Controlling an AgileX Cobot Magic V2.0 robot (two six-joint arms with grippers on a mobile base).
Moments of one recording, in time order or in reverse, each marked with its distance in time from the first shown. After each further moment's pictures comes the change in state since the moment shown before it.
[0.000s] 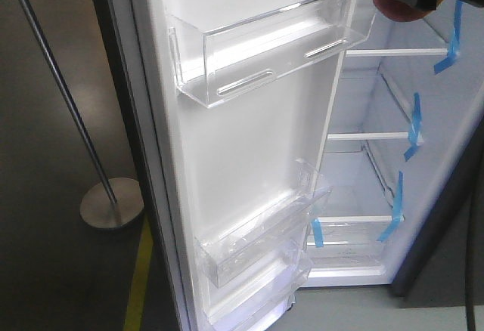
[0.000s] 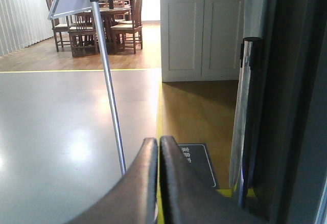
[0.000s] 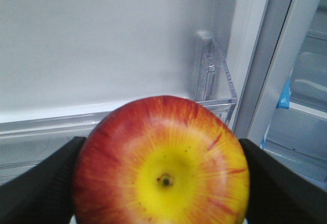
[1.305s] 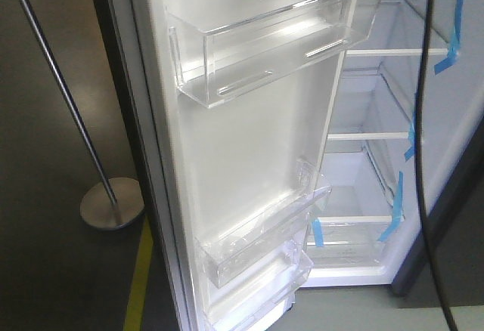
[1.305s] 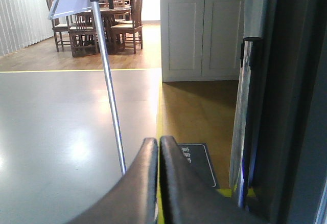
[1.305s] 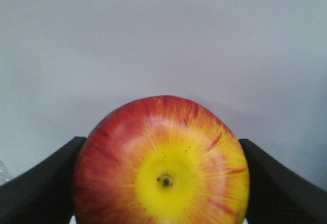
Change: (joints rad) left arm 0.000 0.000 0.000 0.000 0.000 0.000; right arm 0.092 0.387 -0.476 0.309 0.135 -0.234
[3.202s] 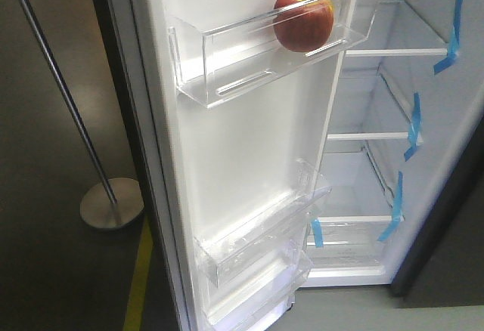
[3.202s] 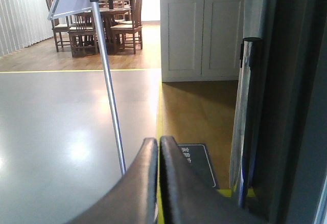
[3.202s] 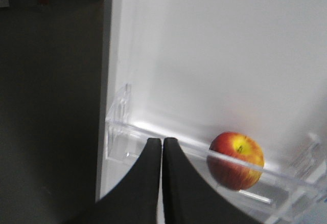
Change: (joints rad) left arm 0.000 0.000 0.000 0.000 0.000 0.000; right arm 0.005 -0.540 0.227 -0.221 0.208 0.103
